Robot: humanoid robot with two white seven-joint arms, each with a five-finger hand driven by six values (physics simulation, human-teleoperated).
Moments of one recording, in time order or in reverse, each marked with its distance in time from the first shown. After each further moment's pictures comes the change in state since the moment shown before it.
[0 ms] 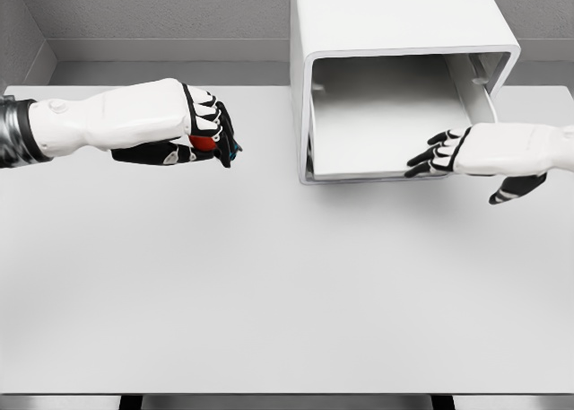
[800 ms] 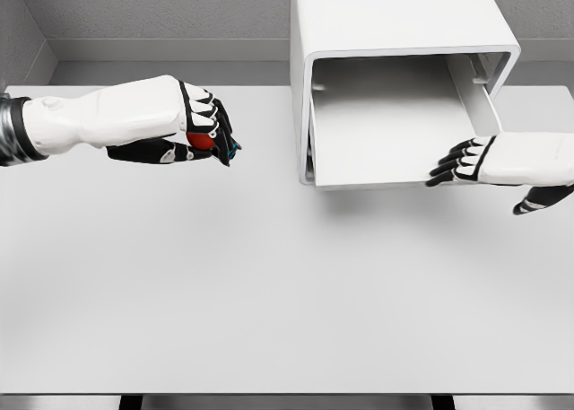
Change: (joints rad) left arm 0.002 0.011 -0.001 0.000 0.041 -0.001 0.000; right arm 0.017 -0.089 0.004 -0.020 -0.029 -0.022 -0.010
